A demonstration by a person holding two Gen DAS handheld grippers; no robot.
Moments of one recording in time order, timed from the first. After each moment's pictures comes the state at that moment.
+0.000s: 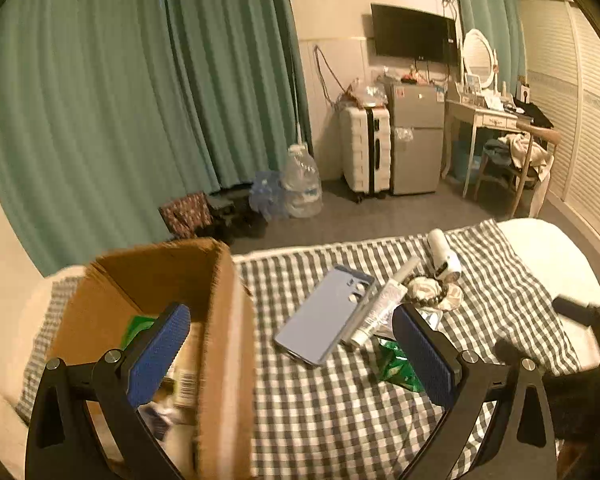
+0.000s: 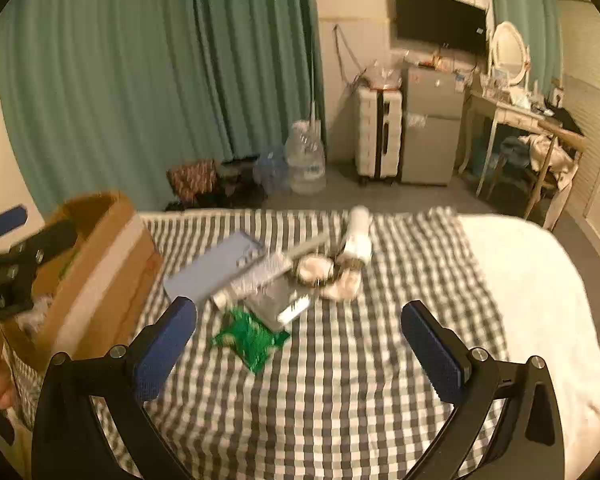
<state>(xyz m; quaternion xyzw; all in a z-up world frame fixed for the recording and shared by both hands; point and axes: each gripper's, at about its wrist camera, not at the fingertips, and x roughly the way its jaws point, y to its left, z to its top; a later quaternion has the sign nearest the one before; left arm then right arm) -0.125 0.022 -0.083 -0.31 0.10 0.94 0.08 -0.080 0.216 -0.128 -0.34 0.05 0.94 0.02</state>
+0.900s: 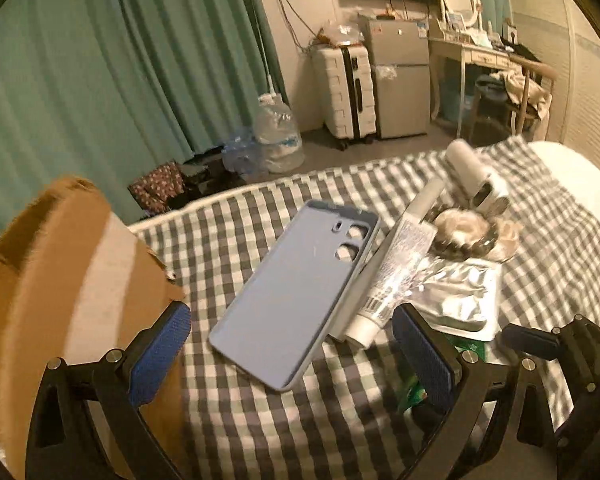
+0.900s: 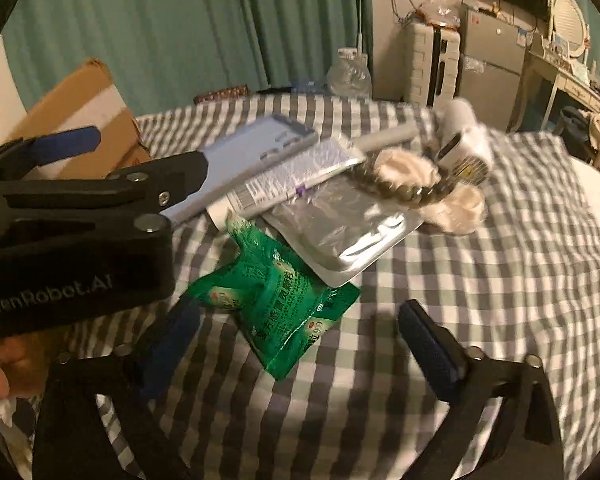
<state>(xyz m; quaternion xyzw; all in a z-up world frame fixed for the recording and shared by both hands) -0.205 0.056 -0.207 -0.38 0.15 0.91 0.10 -0.164 0.174 -0.264 -0.44 0.04 0.89 -0.05</state>
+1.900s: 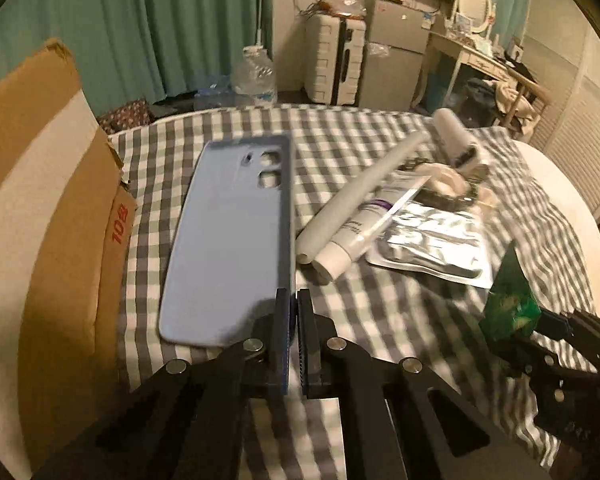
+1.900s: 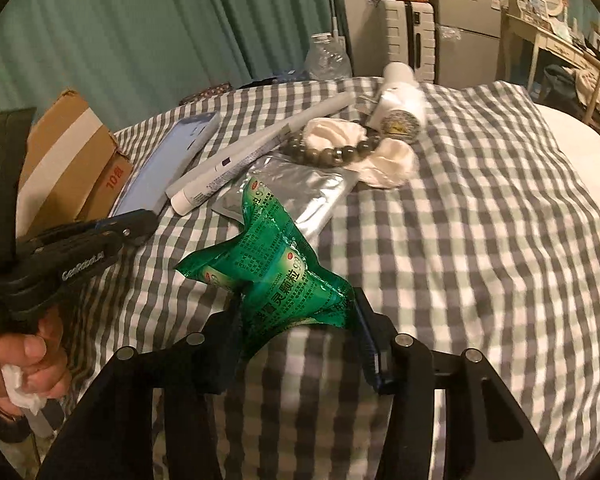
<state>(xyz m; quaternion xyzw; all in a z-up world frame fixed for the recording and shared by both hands) -0.187 0.034 -0.228 -0.45 0.06 0.88 0.15 -0.136 0.226 -0.256 -0.46 0.10 0.88 -0.03</state>
